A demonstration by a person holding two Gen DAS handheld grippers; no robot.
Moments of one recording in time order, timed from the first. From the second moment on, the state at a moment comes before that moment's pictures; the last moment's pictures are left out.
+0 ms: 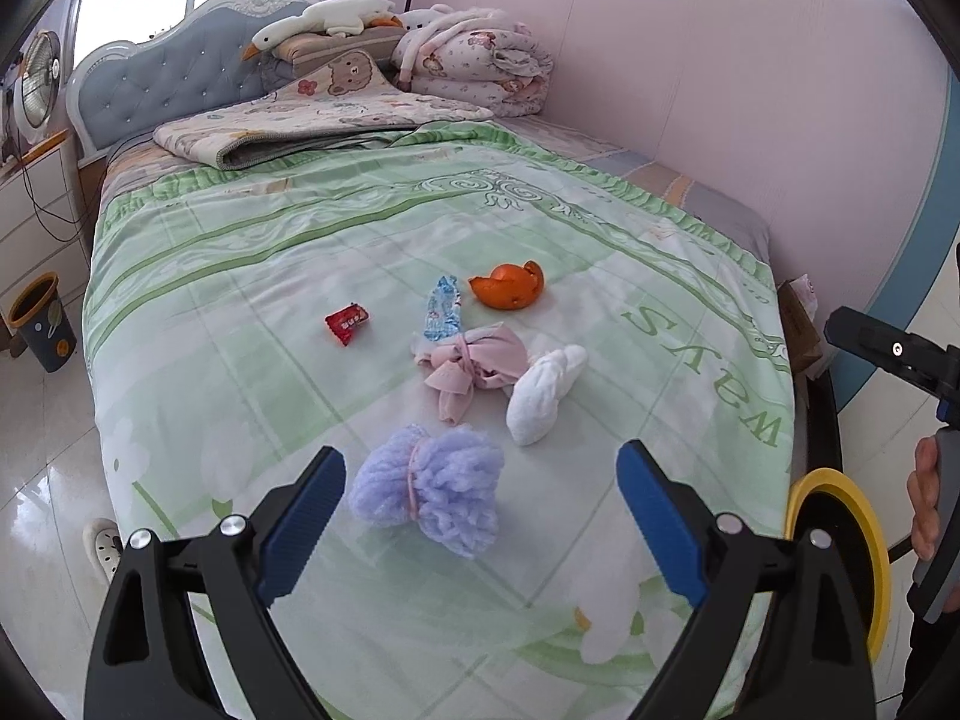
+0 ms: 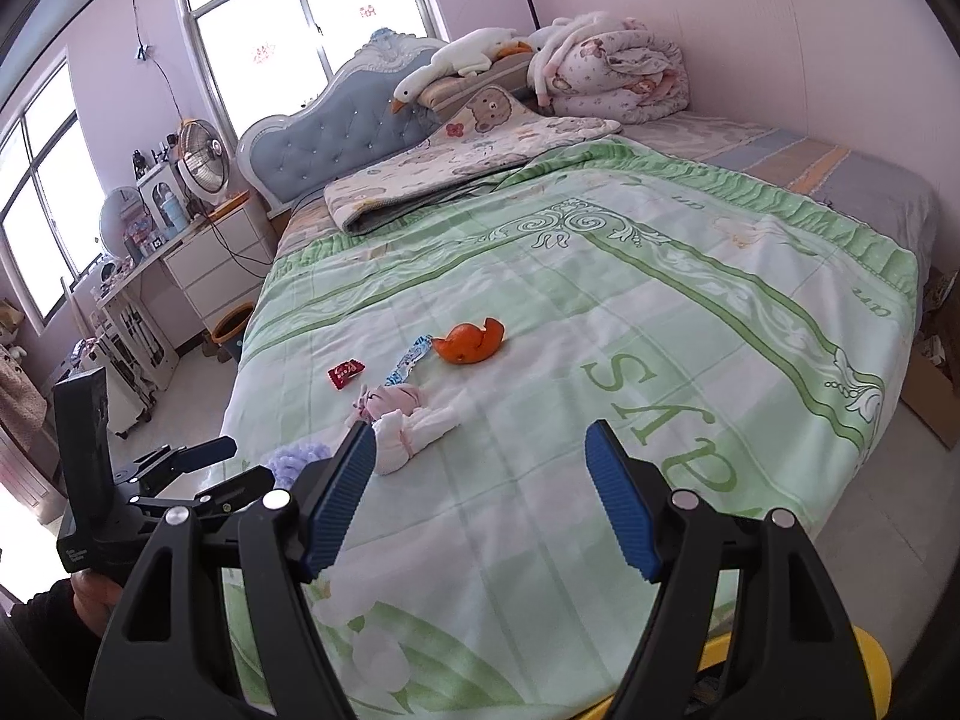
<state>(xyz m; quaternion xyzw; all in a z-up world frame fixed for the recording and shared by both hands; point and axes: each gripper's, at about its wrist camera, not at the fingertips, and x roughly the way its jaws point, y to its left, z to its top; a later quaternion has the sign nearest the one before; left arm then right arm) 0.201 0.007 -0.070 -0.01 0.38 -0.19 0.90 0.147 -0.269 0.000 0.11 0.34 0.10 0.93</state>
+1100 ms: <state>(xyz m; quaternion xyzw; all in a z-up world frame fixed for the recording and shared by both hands) 0.244 0.020 -0.125 -0.04 0.42 -0.21 0.88 0.279 -0.204 -0.105 0.15 0.48 0.16 0.85</state>
